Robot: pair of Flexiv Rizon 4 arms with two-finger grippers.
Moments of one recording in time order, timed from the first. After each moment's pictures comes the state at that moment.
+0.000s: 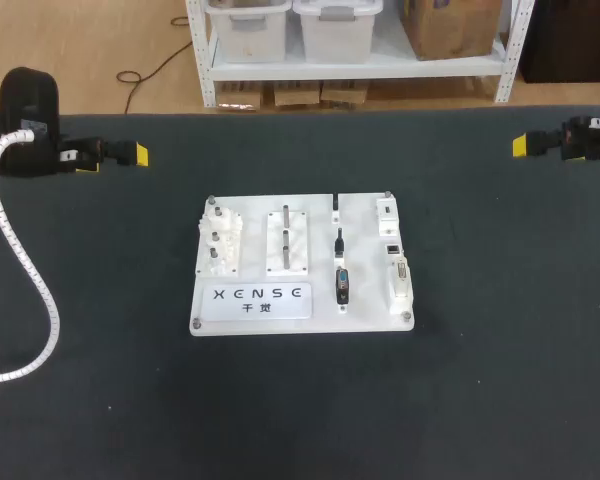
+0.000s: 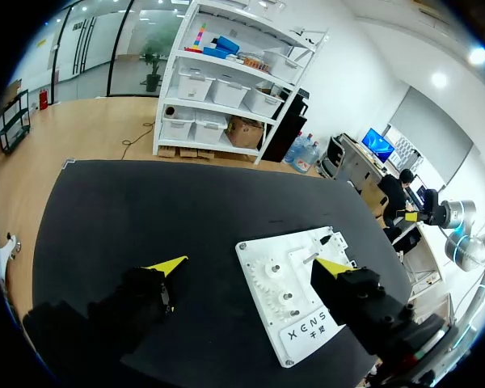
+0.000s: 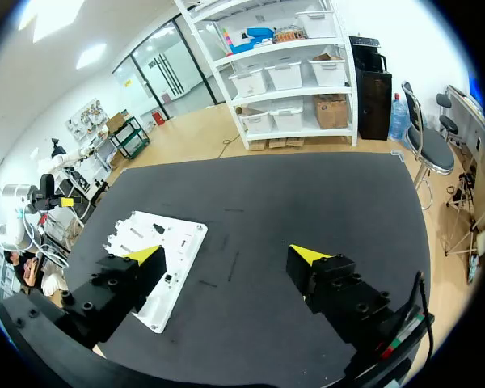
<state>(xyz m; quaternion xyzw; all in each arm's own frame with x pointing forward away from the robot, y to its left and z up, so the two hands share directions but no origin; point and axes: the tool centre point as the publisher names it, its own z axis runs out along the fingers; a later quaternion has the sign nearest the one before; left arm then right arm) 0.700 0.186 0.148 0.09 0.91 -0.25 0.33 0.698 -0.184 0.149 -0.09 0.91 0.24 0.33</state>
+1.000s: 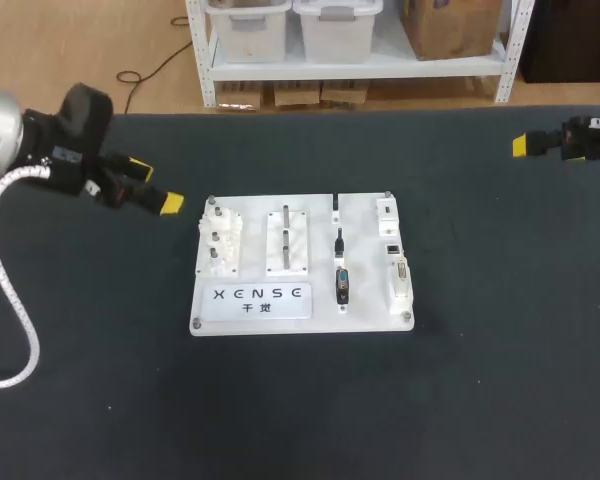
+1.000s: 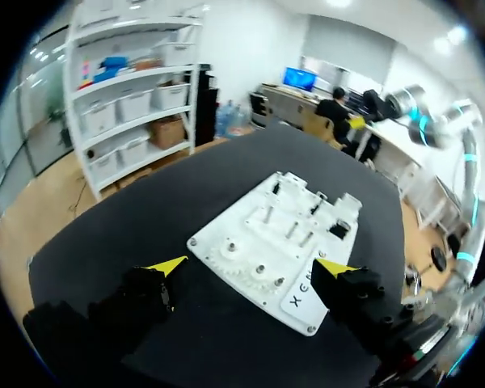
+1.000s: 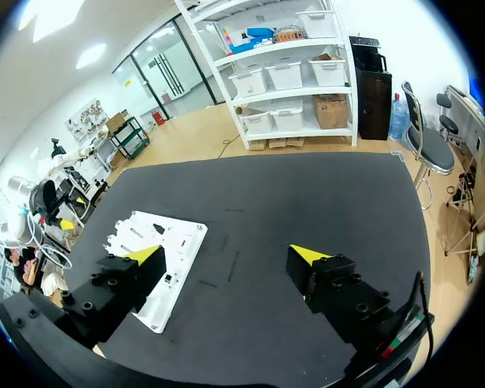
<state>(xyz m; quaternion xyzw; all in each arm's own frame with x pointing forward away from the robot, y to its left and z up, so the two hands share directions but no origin) 0.665 0.136 0.124 0.40 0.83 -0.25 0.31 0.698 -0.184 0.149 -0.09 0.91 0.24 0.33</state>
